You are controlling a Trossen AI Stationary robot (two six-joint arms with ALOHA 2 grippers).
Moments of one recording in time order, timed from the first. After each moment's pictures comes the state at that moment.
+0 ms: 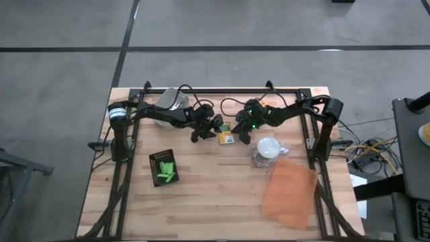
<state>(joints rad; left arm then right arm) 0.34 1.87 1.02 0.04 0.22 -1.60 -0.49 1.86 0.73 0.33 -0.47 0.00</state>
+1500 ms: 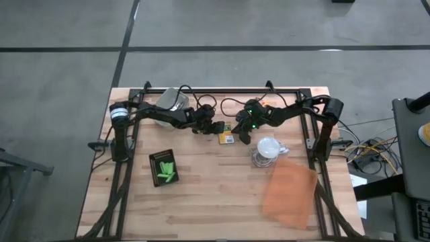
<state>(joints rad) 0.33 1.89 1.02 0.12 0.16 -1.05 -0.50 1.86 0.73 0.33 -0.47 -0.01</state>
